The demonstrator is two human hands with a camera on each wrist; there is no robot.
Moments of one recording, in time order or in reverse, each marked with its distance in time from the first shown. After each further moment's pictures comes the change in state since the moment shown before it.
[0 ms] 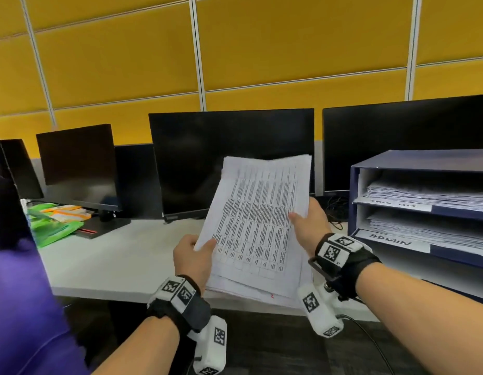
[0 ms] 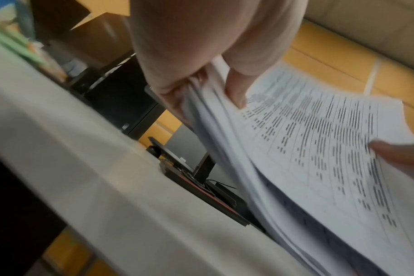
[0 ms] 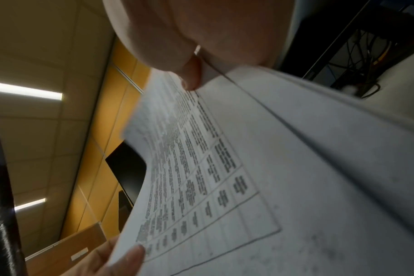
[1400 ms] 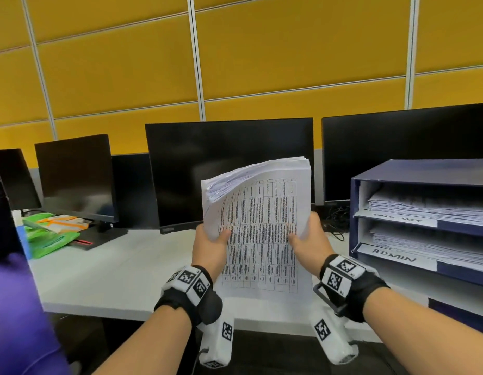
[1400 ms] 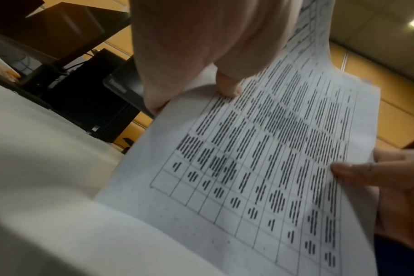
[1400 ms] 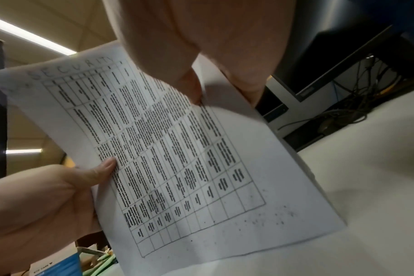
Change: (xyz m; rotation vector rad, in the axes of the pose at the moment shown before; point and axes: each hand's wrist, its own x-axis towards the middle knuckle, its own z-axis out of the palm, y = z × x) left_hand 0.021 0.028 0.040 -0.060 -0.128 0.099; right_hand 0.005 0.016 -0.008 -0.157 -0.072 -0.070
